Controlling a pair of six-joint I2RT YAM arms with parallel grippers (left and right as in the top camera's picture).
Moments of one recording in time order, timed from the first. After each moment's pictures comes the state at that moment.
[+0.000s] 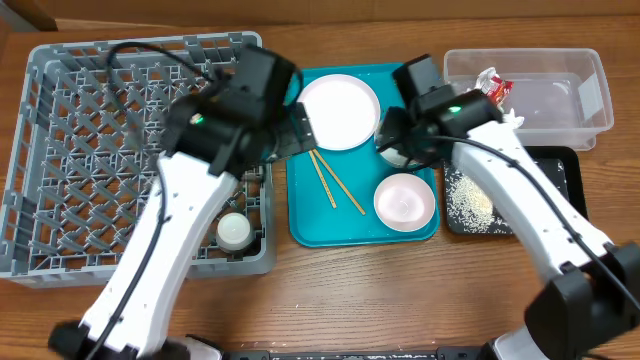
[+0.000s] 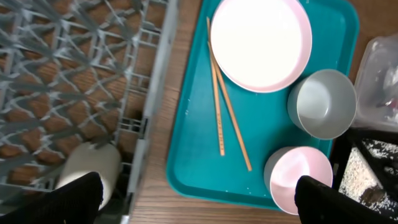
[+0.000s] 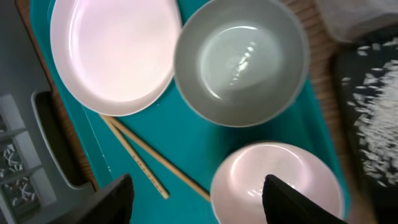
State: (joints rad) left arm -0.44 1.58 1.76 -1.32 -0.12 -0.74; right arm 0.41 1.72 1.53 -1.00 0.01 0.79
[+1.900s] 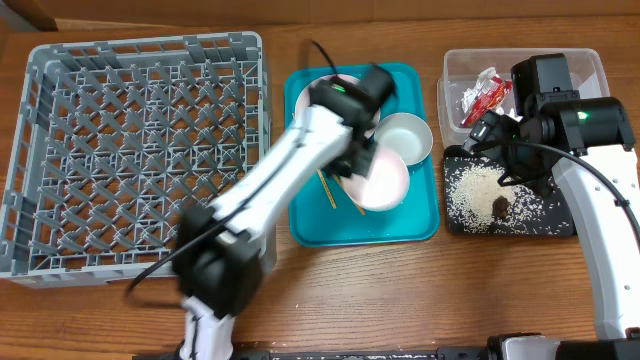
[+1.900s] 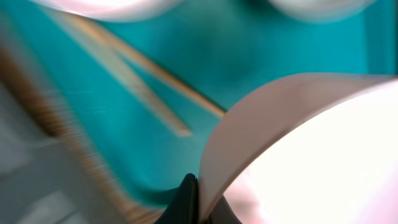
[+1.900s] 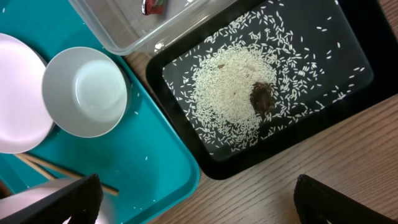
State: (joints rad) left arm -0.60 2.01 1.93 -1.35 -0.01 -0.33; right arm 0.09 1.51 1.53 -1.33 0.09 0.67
